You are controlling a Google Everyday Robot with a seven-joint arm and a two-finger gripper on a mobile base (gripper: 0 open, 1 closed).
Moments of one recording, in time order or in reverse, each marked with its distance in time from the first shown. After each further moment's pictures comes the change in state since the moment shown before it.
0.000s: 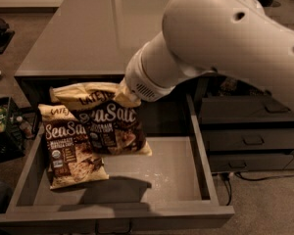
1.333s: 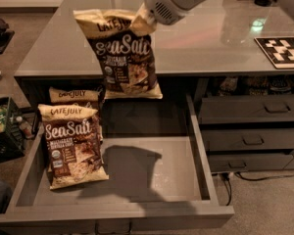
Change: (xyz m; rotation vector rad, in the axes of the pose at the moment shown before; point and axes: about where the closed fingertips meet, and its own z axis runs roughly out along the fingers) arm -0.047 -0.150 -0.048 0.174 -0.077 0.006
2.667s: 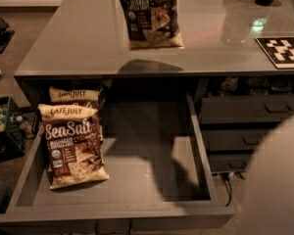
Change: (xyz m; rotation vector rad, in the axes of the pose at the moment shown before) arm -0.033 -0.157 -0.029 0.190 0.034 -0.011
